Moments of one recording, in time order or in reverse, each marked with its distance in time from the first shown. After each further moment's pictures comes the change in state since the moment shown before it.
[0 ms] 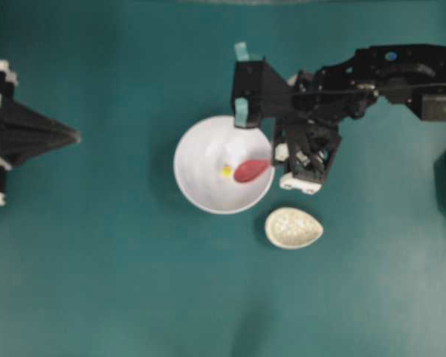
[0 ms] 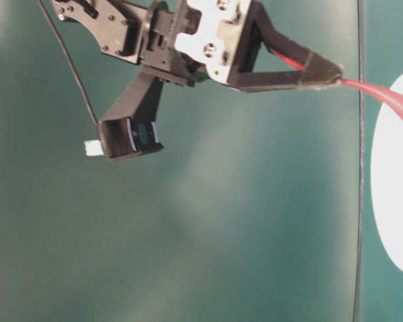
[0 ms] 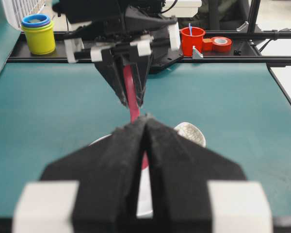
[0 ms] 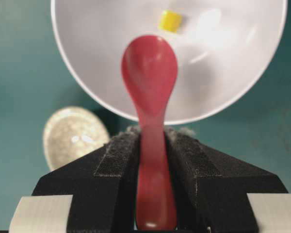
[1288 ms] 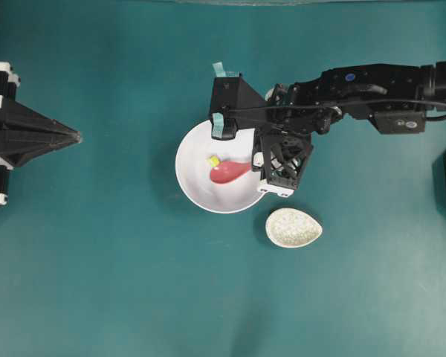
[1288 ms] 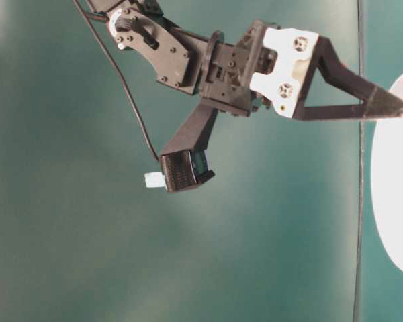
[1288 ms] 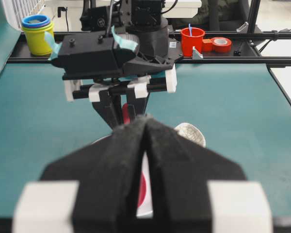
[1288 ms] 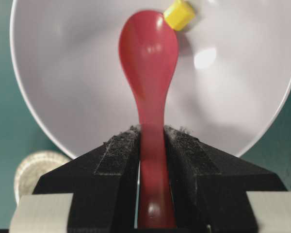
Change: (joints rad) left arm 0.000 -0.002 0.000 0.000 0.000 0.000; right arm 0.006 0.130 0.002 -0.008 -0.186 -0.011
